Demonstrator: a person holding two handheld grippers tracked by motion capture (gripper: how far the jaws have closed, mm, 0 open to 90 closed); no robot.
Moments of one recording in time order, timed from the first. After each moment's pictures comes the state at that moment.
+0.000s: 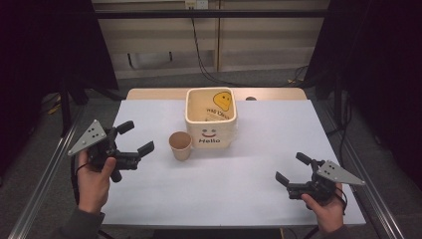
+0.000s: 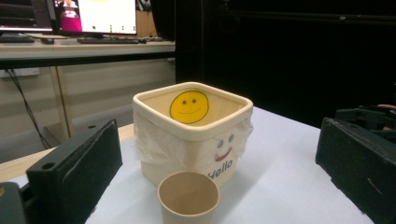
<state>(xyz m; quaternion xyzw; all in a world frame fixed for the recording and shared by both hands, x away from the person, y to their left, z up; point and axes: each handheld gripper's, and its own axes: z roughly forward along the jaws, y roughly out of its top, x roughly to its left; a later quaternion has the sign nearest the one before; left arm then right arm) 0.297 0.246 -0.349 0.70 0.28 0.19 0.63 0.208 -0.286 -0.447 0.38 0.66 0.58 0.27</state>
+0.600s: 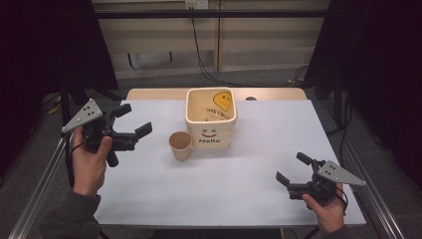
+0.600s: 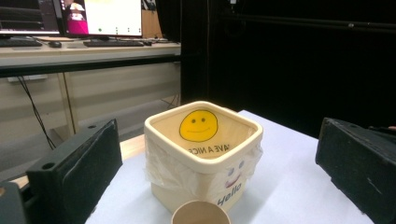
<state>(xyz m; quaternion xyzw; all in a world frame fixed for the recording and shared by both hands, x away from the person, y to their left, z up) 0.319 0.245 -0.314 0.70 0.28 0.19 0.63 0.208 -0.287 -0.446 0.38 0.66 0.59 0.28</state>
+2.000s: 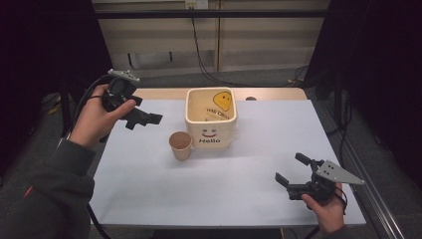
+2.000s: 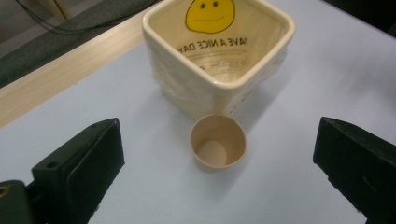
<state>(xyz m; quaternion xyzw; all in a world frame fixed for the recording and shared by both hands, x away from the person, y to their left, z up) 0.386 0.202 -0.260 0.87 0.32 0.08 0.35 0.209 -0.286 -0.447 0.37 0.67 0.58 0.27</state>
